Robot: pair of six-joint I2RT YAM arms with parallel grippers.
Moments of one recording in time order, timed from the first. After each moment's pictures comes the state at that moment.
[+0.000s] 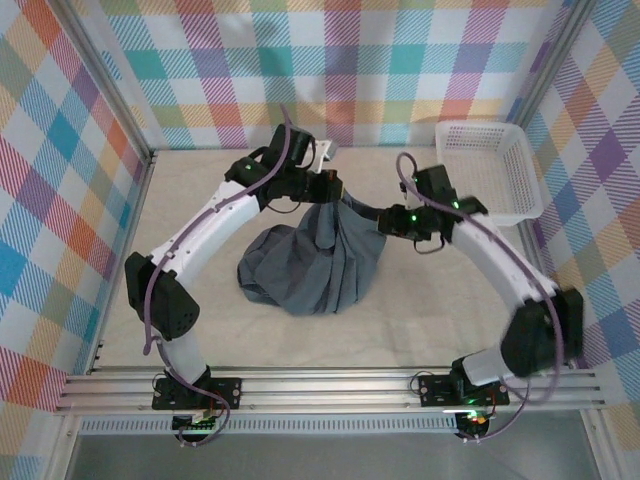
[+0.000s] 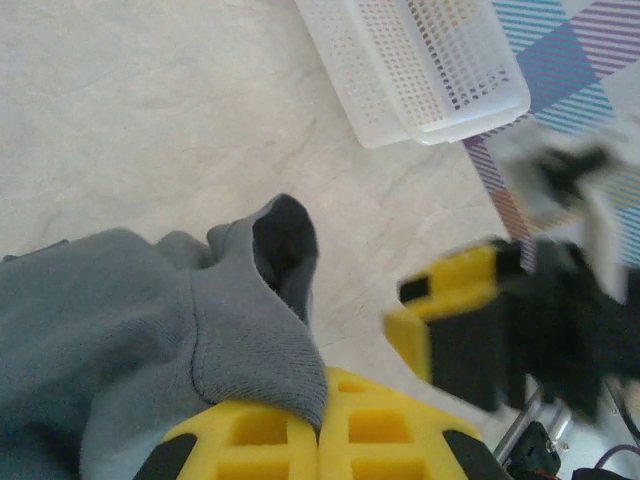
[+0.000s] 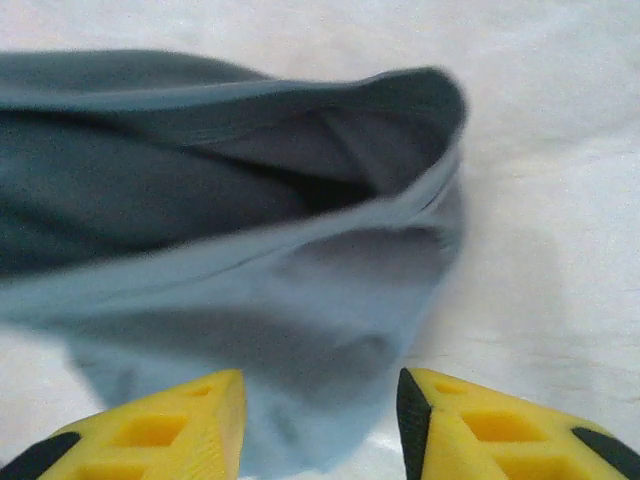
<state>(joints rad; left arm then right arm) -0.59 1.77 1.83 -0.77 0.35 -0.40 0.38 1.35 1.15 -0.67 -0.29 0.46</state>
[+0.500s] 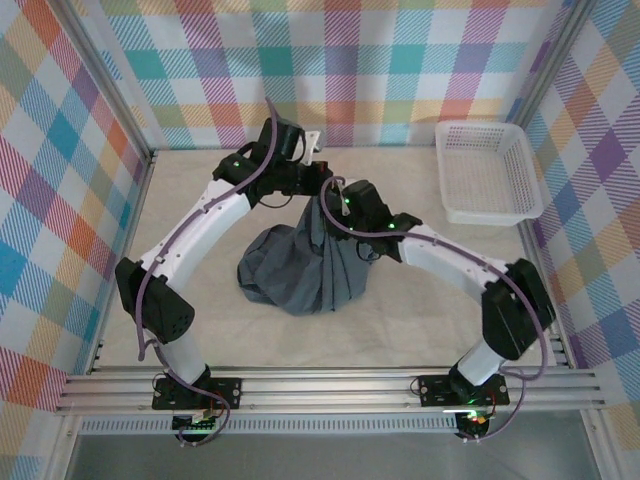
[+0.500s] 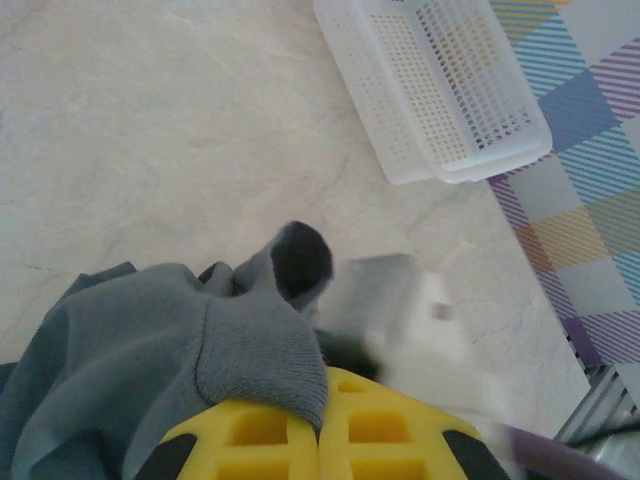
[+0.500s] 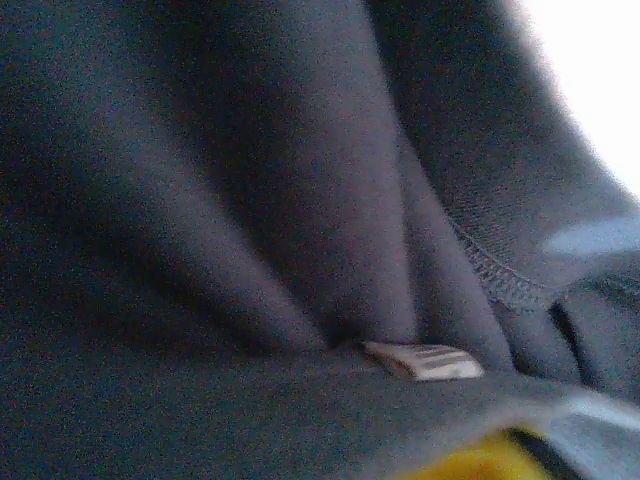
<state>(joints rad) -0.58 1.74 1.86 -0.80 0.28 -0.39 0.71 1.62 1.22 -0.30 0.06 0.34</state>
